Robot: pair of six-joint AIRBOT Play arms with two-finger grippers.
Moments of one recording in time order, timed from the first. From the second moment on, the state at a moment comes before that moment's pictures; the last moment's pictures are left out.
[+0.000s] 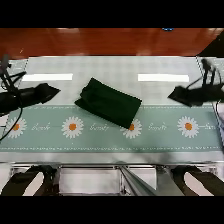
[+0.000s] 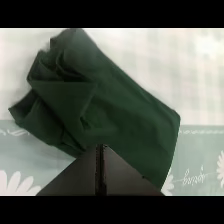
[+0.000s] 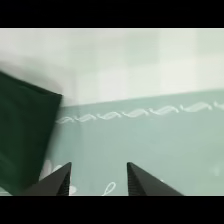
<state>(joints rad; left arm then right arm) 0.08 -0.78 0.75 0.80 -0.94 -1.39 -0.11 -1.02 0.87 -1.14 1.06 1.58</state>
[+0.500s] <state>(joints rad) 0.04 -0.78 0.69 0.80 -0.94 -1.38 0.09 -1.37 0.67 -0.52 0.80 1.28</state>
